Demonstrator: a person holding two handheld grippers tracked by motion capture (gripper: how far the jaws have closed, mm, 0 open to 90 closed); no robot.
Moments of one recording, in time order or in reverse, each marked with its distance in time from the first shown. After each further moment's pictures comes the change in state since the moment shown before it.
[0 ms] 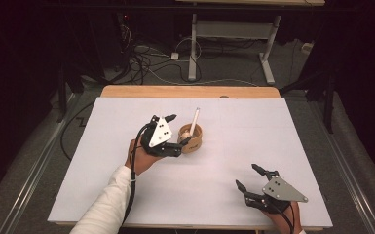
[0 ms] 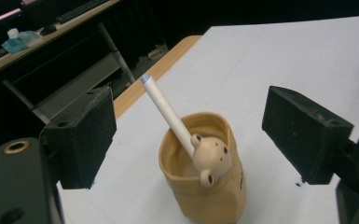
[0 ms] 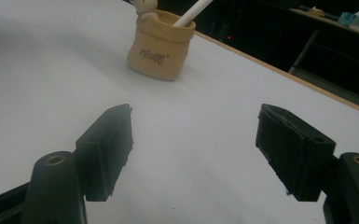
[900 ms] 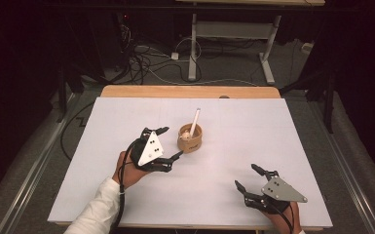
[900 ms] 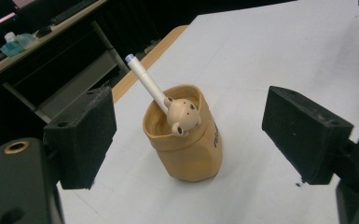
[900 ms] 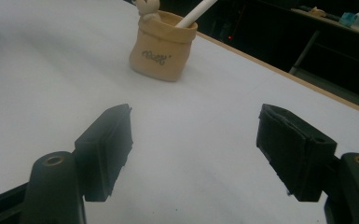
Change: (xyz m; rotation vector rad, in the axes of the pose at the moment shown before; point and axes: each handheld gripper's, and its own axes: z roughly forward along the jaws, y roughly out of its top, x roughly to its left) left arm -0.020 -0.013 -0.035 0.021 -0.015 0.078; right arm 0.002 0.001 0.000 0.001 0.002 -0.003
